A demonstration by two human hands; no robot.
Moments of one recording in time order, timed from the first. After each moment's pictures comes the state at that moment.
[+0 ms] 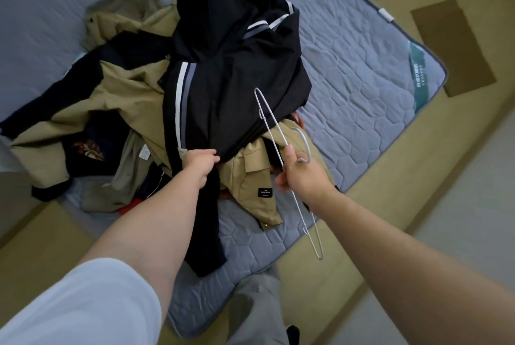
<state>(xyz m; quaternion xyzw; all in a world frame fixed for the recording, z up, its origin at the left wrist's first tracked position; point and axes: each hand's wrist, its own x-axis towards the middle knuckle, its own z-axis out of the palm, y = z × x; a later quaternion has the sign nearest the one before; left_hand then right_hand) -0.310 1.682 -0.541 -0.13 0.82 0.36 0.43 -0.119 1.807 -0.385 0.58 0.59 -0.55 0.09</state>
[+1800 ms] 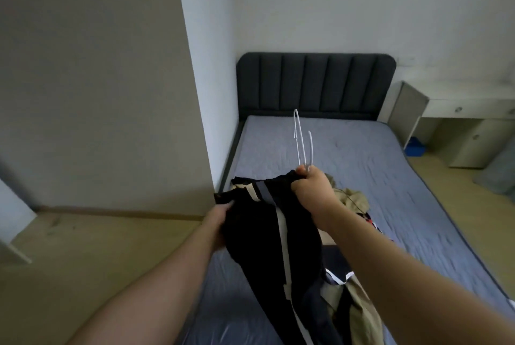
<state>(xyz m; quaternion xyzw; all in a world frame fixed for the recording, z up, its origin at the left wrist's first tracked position) -0.102 1.435 -0.114 -0.29 0.55 0.77 0.17 -0.110 1.639 -0.048 0.09 0.79 -0.61 0.03</state>
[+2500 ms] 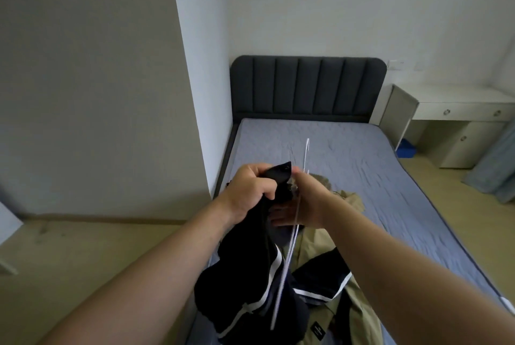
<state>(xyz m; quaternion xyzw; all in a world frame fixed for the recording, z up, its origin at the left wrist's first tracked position) -0.106 1.469 -0.019 0.11 0.70 0.70 0.12 -0.118 1.627 -0.032 0.18 0.60 -0.72 0.29</state>
